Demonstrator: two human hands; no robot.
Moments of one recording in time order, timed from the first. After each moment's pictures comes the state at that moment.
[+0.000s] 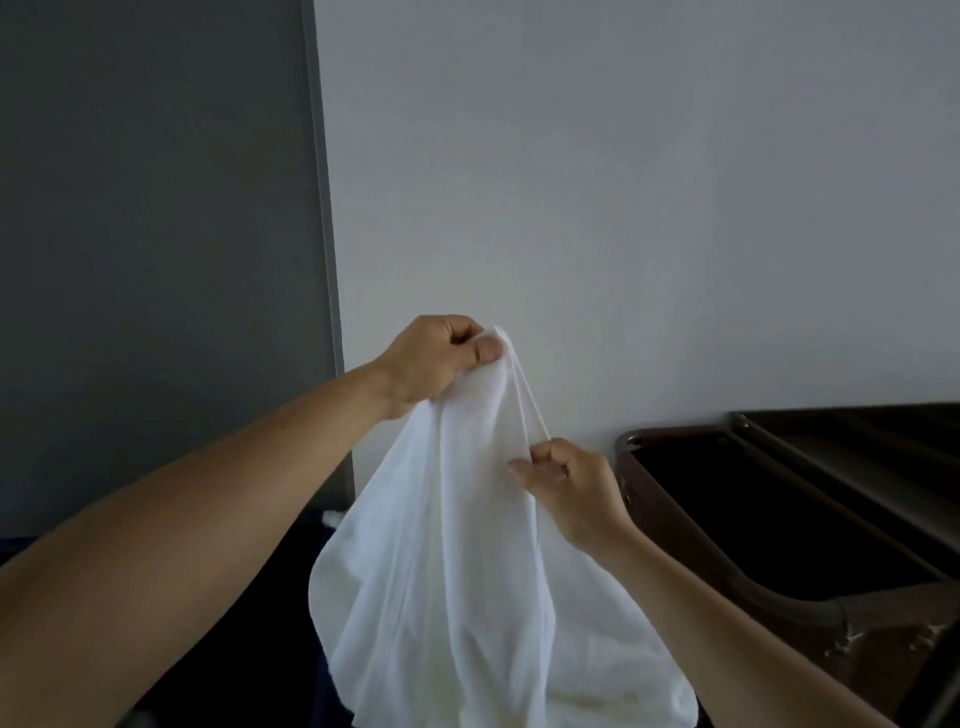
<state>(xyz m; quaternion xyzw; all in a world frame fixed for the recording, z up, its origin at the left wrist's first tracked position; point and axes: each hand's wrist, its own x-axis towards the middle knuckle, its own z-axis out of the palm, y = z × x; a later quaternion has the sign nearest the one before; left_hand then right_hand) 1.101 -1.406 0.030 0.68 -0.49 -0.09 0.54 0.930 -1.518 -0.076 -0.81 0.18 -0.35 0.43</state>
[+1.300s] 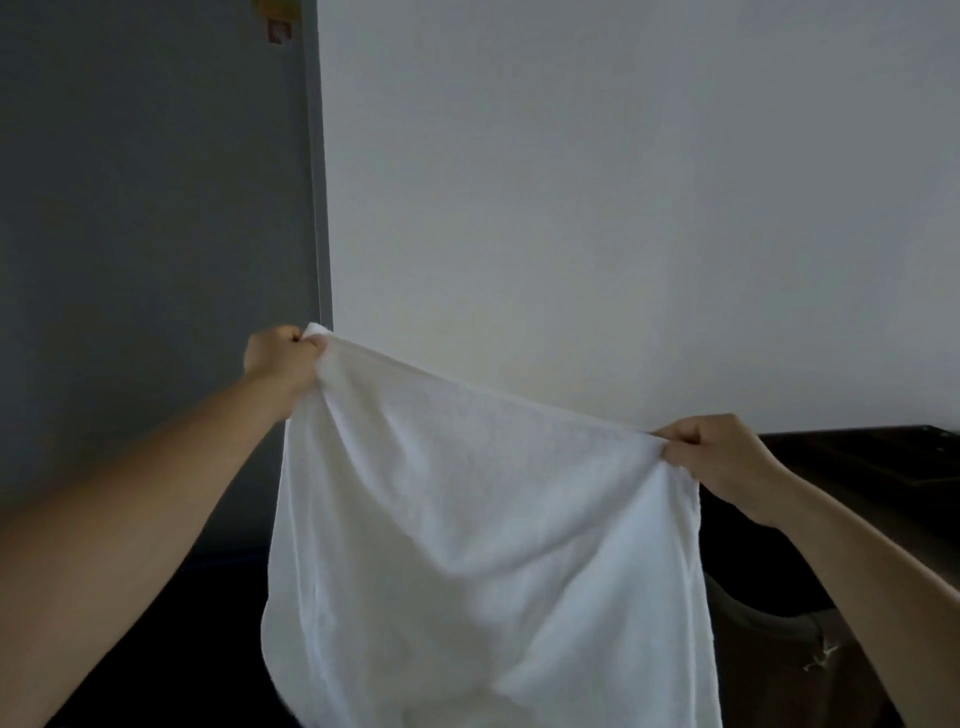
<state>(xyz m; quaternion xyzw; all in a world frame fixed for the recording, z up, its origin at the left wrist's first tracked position) 1.196 -1.331 0.041 0.80 -0.17 0.14 0.55 0.842 -1.601 -0.001 -0.85 0.29 -0.29 0.34</state>
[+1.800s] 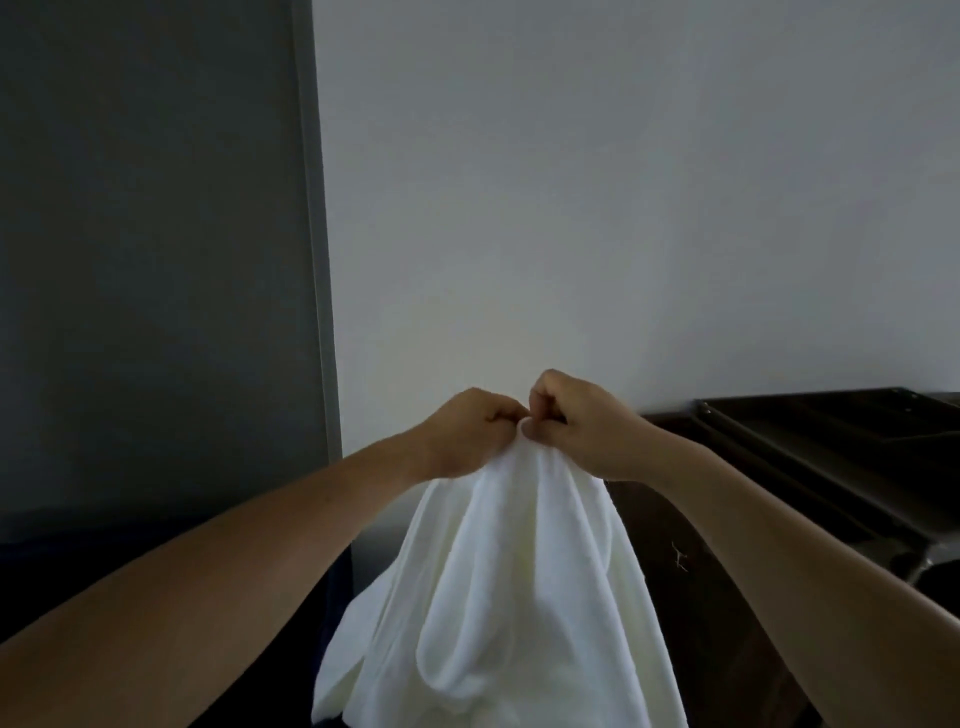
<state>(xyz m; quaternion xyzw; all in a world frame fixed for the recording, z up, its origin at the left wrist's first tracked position) 1.044 -1.373 -0.012 0.73 -0.58 -0.11 0.36 0.910 -1.498 0.006 -0.95 0.11 -0.22 0.21</state>
